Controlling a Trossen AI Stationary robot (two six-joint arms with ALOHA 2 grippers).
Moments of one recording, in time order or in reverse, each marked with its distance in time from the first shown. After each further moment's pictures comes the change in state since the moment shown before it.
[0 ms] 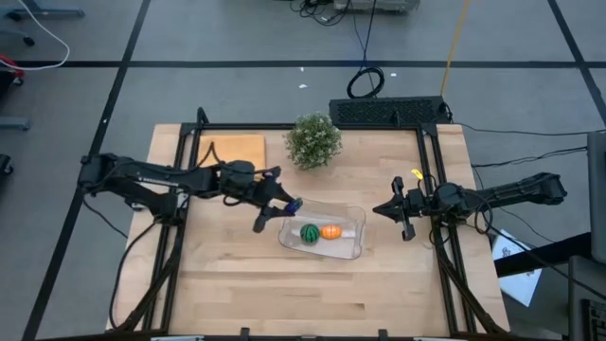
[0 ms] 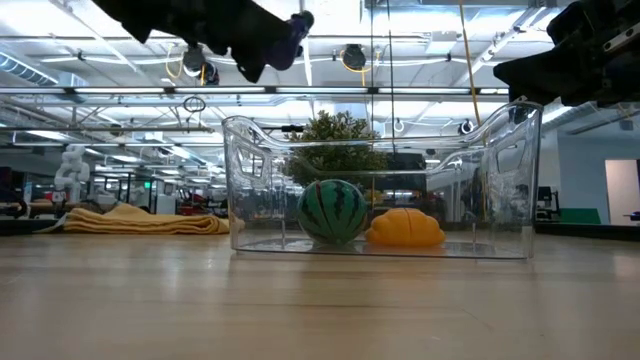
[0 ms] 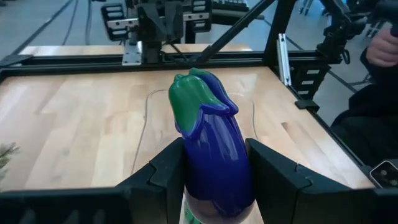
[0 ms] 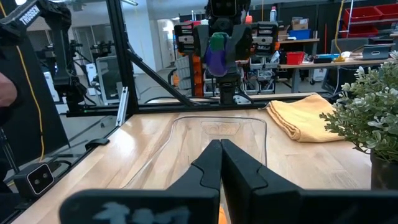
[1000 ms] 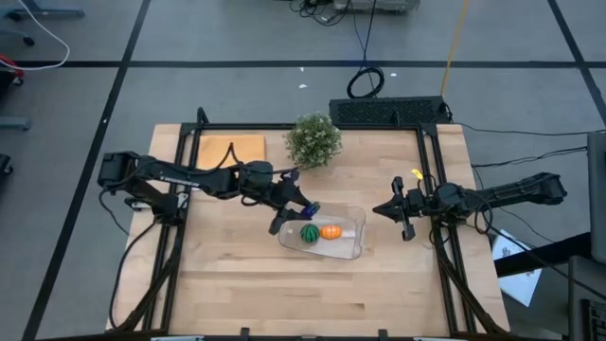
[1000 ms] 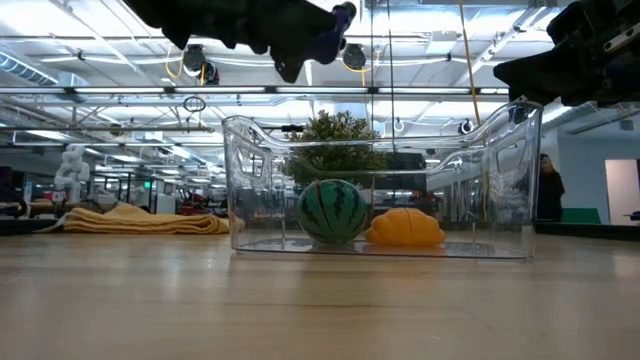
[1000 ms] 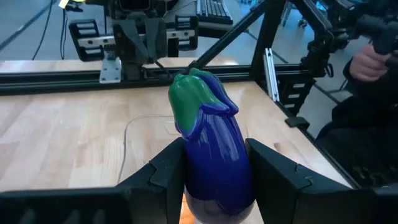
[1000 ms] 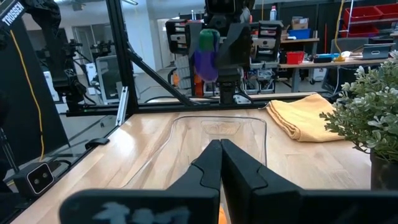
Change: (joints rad) left arm 0.000 0.203 0.136 0.108 0.081 -0.017; right arm 0.000 0.000 0.000 -0.002 0.000 0.000
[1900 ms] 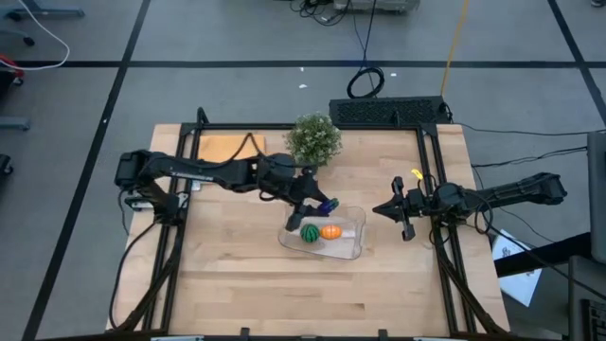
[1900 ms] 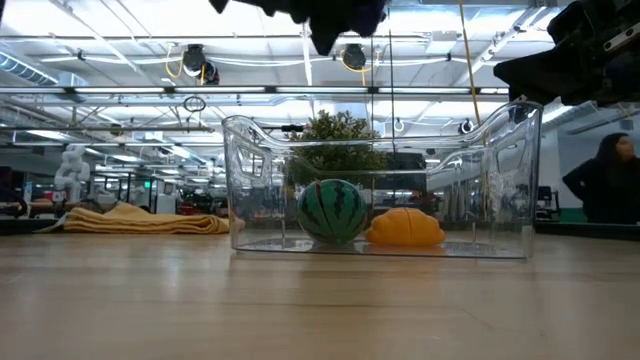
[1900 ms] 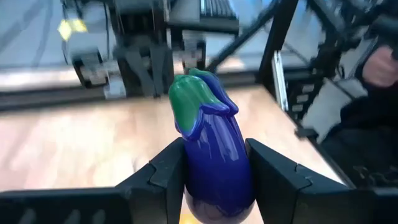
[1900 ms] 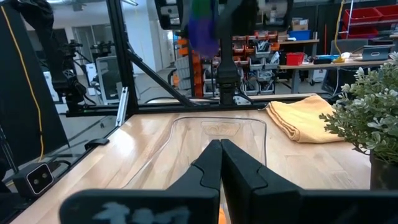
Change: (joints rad) left arm -0.011 0.133 0.343 -0.278 -0.027 0.044; right arm 0.000 0.000 0.000 0.003 0.000 -0.003
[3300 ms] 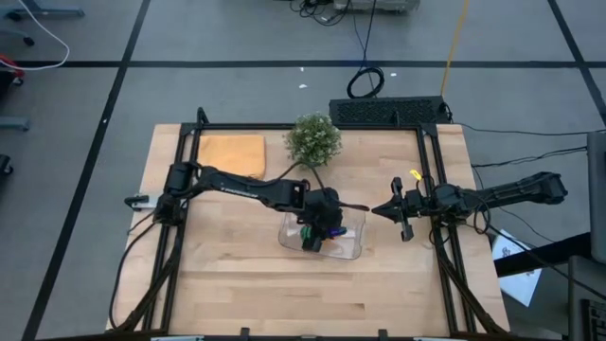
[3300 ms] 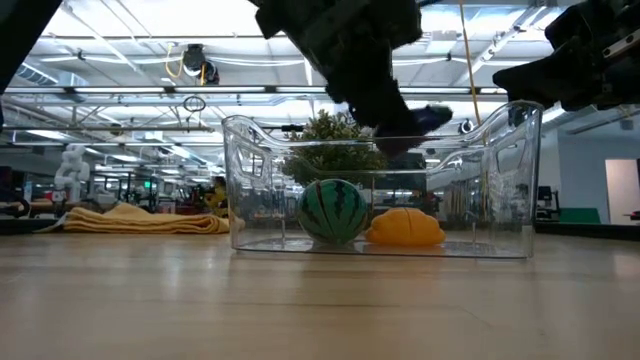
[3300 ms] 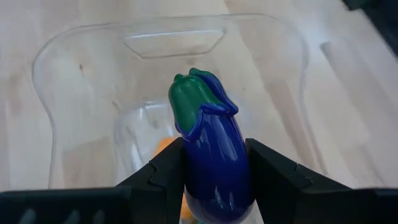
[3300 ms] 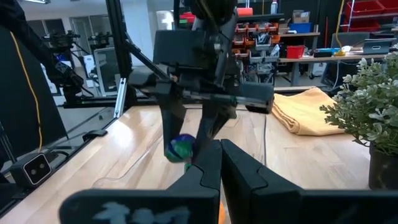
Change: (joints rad) left arm -0.083 0.417 0.357 -0.455 -0.105 0.137; right arm 0.000 0.022 0.000 -0.011 0.000 -0.007
